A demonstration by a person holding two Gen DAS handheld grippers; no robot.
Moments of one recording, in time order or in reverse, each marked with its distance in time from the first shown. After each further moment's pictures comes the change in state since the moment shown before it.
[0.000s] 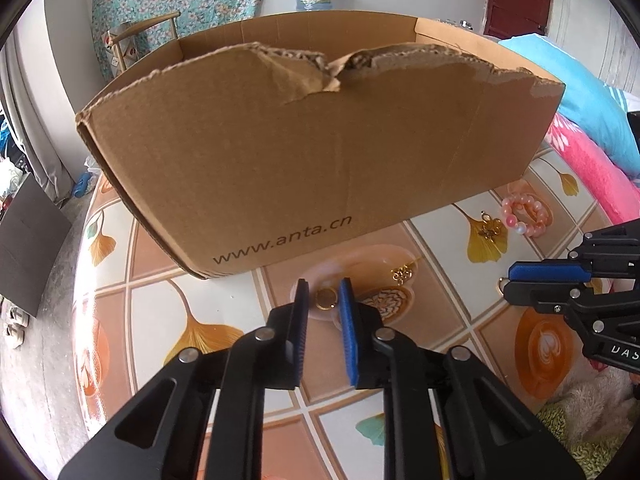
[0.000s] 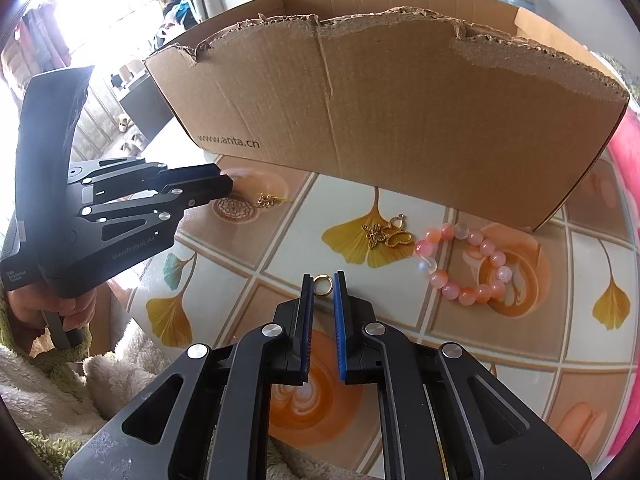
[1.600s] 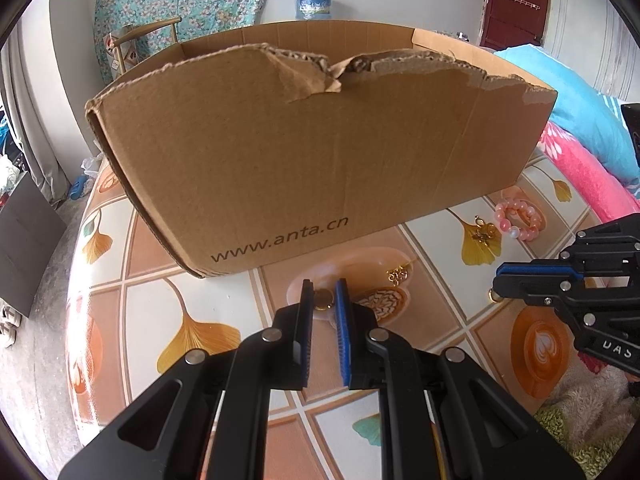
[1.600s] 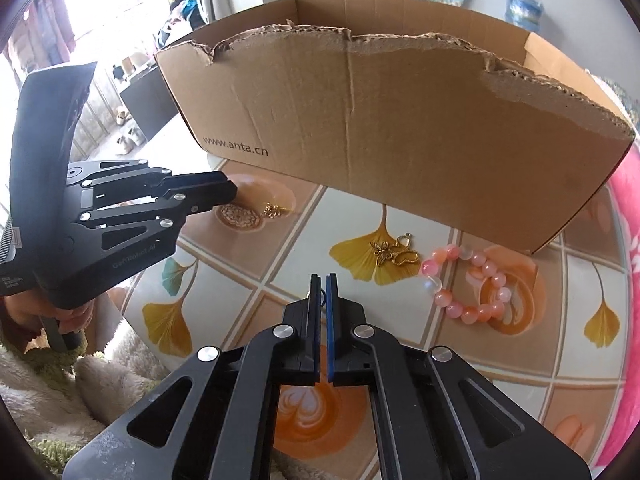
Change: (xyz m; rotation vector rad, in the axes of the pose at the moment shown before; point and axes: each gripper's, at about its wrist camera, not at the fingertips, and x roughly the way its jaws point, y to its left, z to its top) left arm -0.007 0.007 -0.010 -0.016 -0.043 -0.026; right arm -0.012 -0.006 0.009 -0.058 -0.024 -0.044
